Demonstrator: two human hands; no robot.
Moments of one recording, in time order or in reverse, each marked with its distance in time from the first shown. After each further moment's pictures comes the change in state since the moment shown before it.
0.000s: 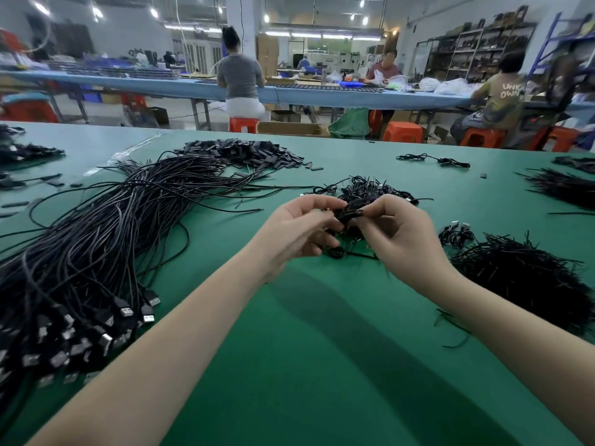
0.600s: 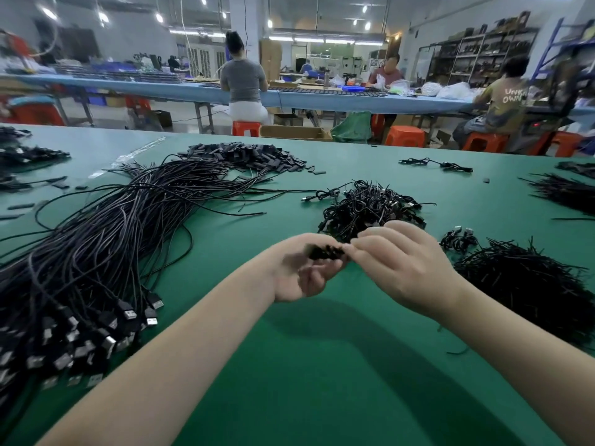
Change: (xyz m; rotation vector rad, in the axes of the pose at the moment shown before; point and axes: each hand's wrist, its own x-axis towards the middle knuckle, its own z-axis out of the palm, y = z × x) left_hand -0.001 -0.007 0.006 -0.381 -0.091 -0.648; right_hand -0.010 0.008 -0.008 -0.806 0.049 -1.056
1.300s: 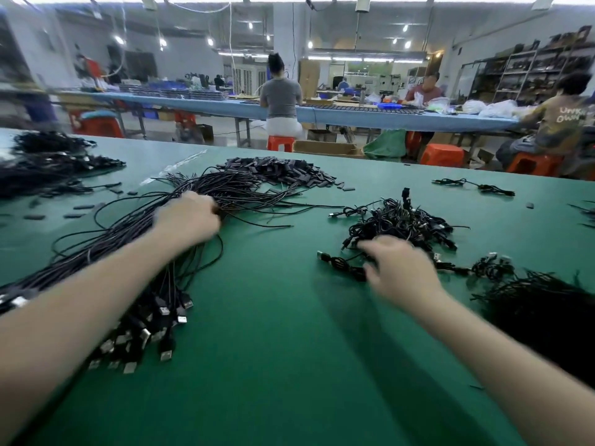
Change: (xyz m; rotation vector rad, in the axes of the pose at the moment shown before) left_hand -0.063 0.069 -0.151 1.566 1.192 0.170; right_hand -0.002 0.005 0.062 0.178 -0.651 0.772
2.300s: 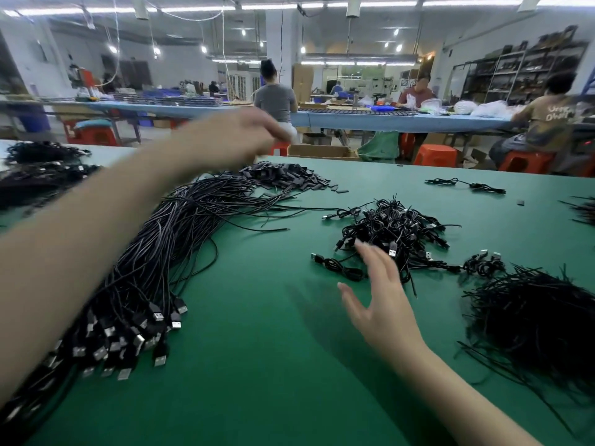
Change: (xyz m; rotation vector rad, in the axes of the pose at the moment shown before) left_hand -0.049 0.084 -0.131 -0.639 -0.033 0.494; right_hand -0.055 -0.035 0.010 0.629 0.229 0.038
